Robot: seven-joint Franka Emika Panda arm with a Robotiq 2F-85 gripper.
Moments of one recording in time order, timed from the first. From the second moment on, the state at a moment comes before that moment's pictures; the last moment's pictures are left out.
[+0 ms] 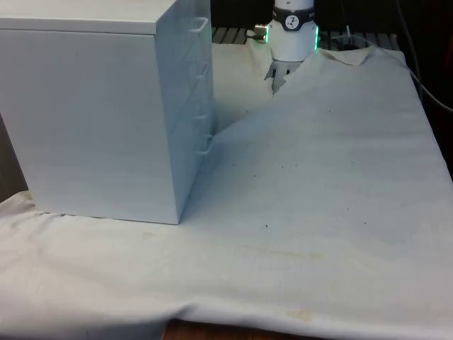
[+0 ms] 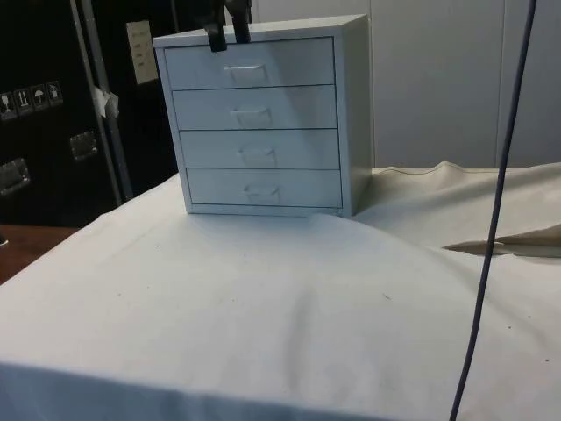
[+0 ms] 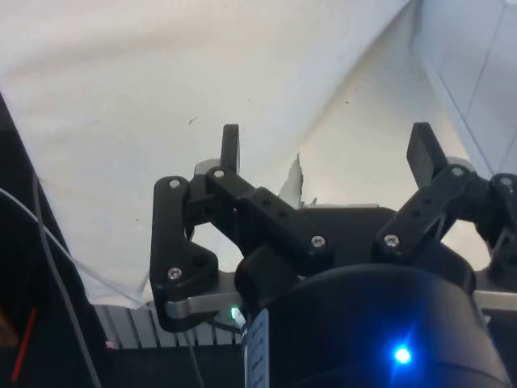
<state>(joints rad) 0.79 0.06 -0.79 -1.86 0.00 1.85 -0.01</state>
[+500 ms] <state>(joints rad) 0.79 0.08 -0.79 -1.85 0.00 1.87 -0.01</state>
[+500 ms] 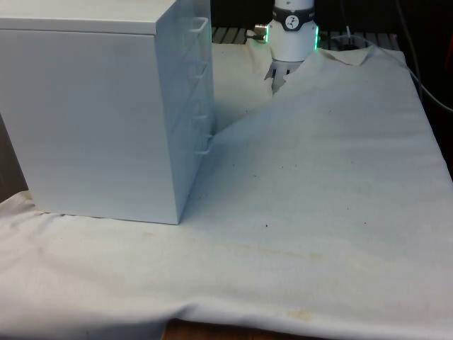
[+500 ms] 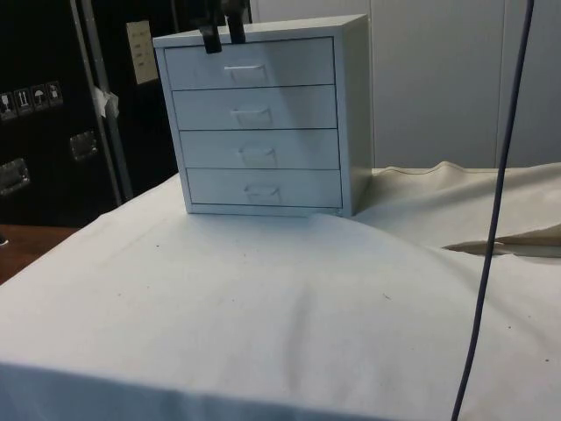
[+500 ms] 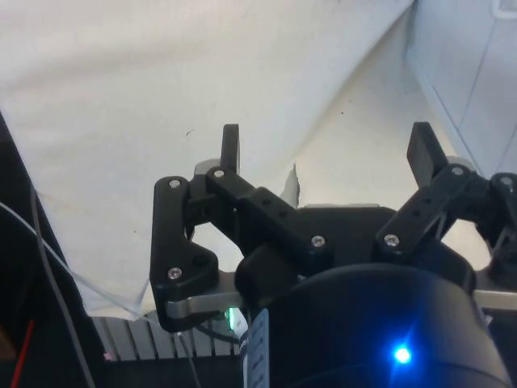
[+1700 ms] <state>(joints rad) 0.79 0.04 -0.77 -1.93 -0.18 2.01 0.03</state>
